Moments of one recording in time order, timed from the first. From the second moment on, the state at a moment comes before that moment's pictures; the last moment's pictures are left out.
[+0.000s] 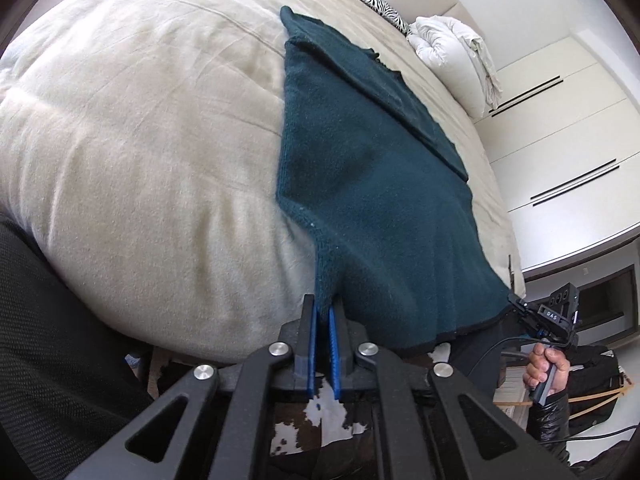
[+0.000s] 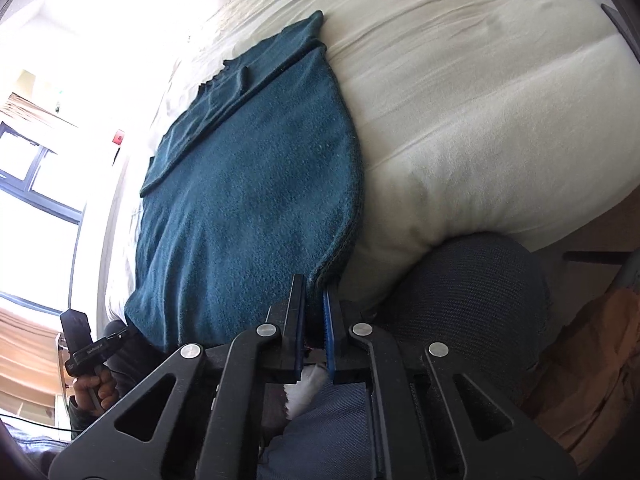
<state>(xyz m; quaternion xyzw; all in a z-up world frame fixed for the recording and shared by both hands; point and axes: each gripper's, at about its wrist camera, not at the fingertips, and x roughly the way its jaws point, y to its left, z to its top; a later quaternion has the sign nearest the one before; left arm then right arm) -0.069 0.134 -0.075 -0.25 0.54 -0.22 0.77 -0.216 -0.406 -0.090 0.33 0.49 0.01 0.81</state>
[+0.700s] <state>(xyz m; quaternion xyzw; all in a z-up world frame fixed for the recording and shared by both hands) -0.005 0.157 -0.002 -0.41 0.40 -0.26 0.78 -0.141 -0.444 -0.015 0.43 0.31 0.07 0.84</state>
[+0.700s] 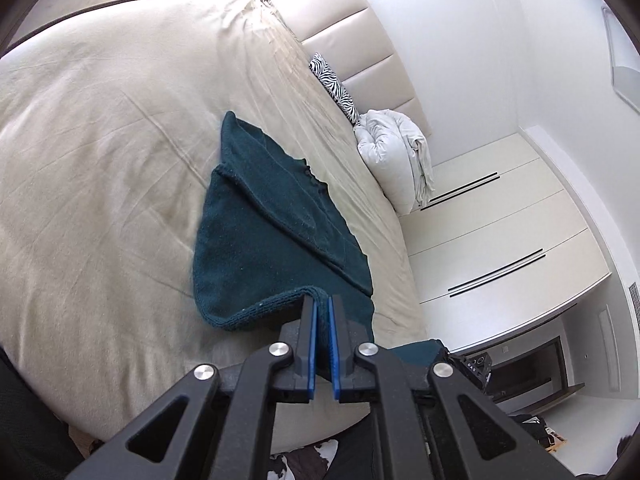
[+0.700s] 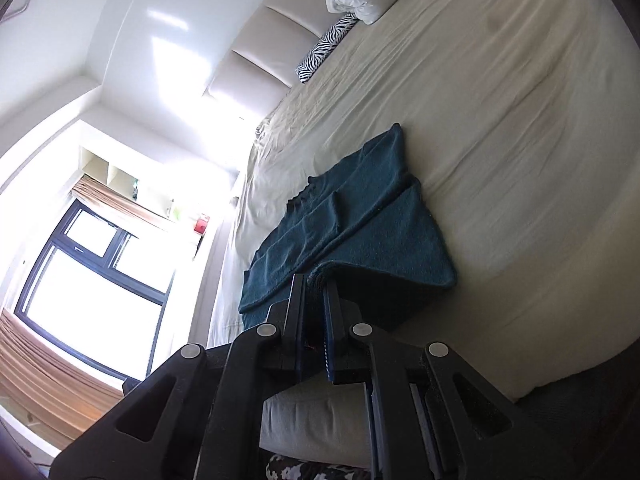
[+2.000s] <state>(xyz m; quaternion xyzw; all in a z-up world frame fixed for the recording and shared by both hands) 0.290 0.136 -0.048 -0.44 0.41 -0.17 0.78 0.200 -0.490 -0.086 0.39 0.35 -0.02 0.85</state>
